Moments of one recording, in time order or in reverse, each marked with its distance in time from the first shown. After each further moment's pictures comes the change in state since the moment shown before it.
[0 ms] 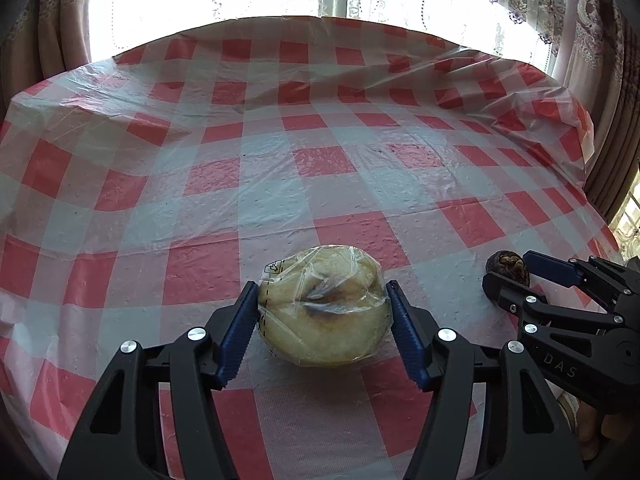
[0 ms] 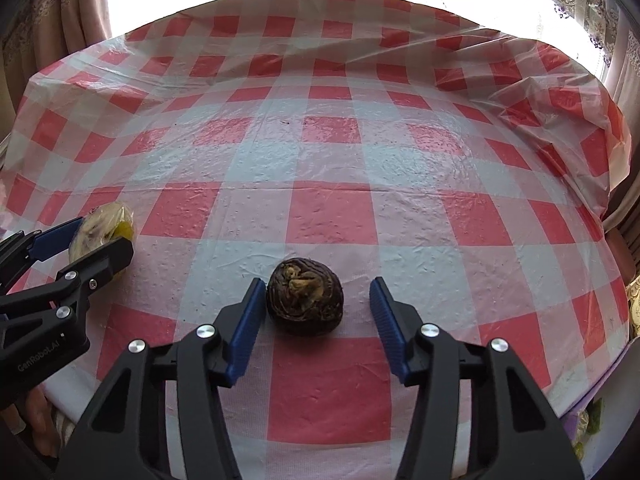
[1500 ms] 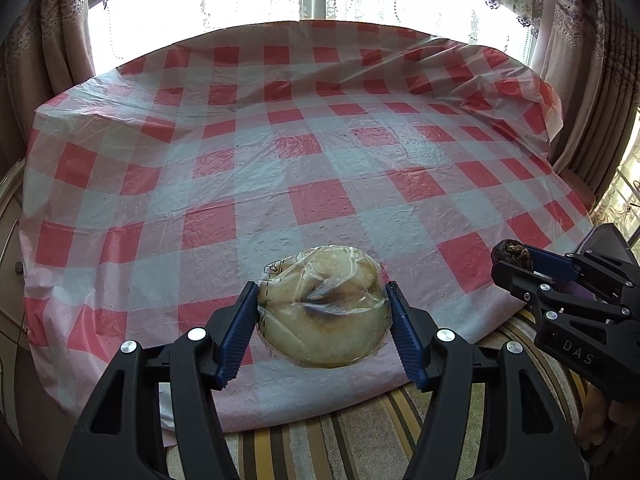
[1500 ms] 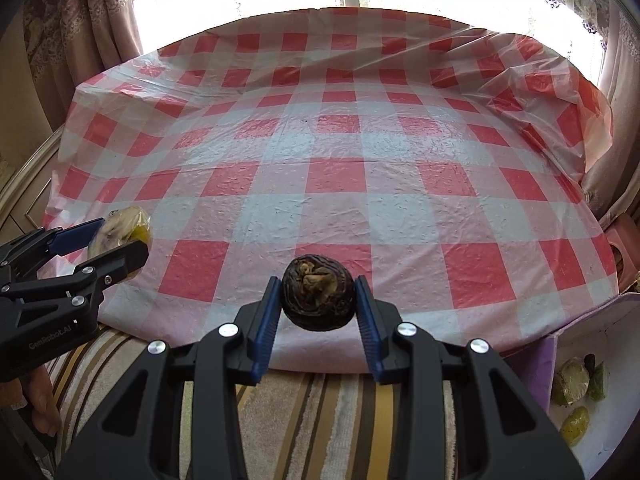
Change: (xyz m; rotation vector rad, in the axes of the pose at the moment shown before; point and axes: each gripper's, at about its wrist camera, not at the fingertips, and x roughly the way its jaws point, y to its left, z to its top) left arm -0.075 -0.030 -0.025 0.055 0.047 -0.007; right arm -0.083 -0.021 -0.048 0.030 -0.023 0.089
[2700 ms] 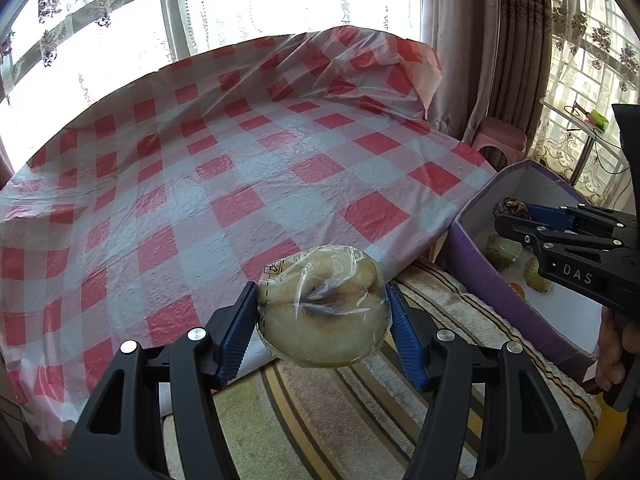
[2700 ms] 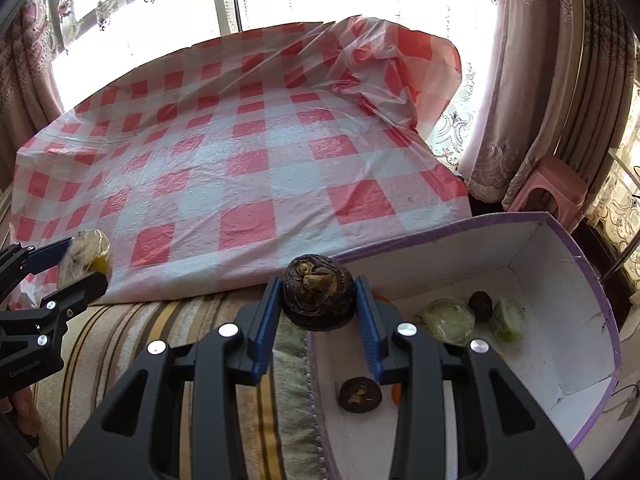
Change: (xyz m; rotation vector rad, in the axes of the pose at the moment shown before) left arm -0.021 -0.155 -0.004 0.293 -0.029 -0.172; right arm -0.085 -0.159 -0.064 0.231 -0.046 -0.224
